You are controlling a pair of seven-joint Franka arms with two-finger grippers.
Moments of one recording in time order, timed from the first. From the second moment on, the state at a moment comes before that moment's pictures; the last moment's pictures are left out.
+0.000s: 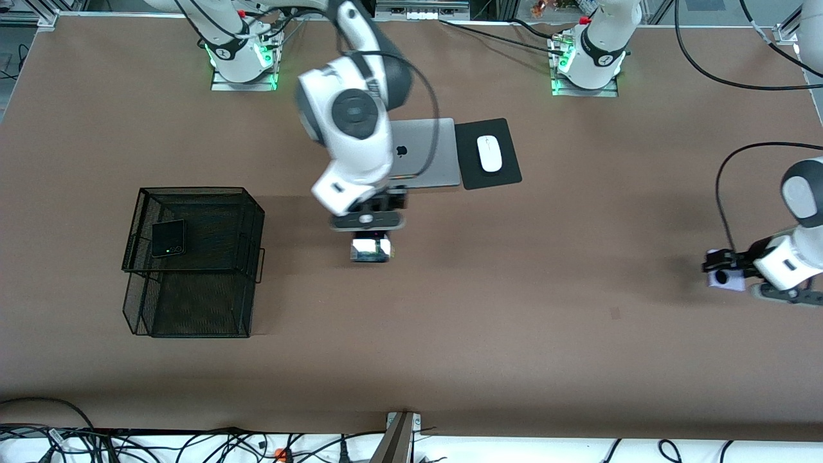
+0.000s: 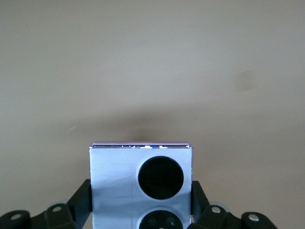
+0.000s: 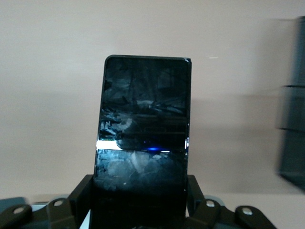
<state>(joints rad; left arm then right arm) 0.47 0.55 -0.31 -1.61 0.12 2.11 0.34 1.05 0.58 -0.56 -1.39 0.24 1.87 0.43</state>
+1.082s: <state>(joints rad) -0.28 0.83 -0.35 -1.40 0.11 2.32 -0.40 1.04 0.14 -0.94 -2.17 0.15 2.17 -0.14</state>
